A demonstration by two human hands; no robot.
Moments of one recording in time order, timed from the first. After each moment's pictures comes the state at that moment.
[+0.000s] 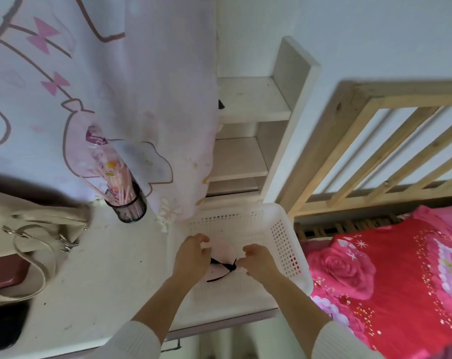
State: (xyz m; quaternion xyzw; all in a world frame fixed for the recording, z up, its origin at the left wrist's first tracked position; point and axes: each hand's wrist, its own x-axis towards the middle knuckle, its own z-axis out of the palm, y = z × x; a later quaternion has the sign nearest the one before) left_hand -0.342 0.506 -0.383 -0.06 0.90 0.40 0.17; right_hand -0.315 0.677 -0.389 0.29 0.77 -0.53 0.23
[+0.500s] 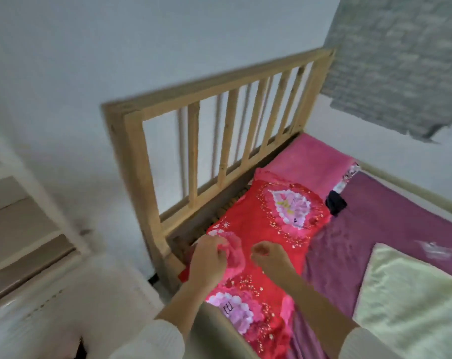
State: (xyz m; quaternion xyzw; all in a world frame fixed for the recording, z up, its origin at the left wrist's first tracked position) left_hand -0.267 0.845 -0.349 0.36 0.84 0.37 0.16; right_hand -0.140 0.958 -0.331 0.46 0.75 -0.47 -0.06
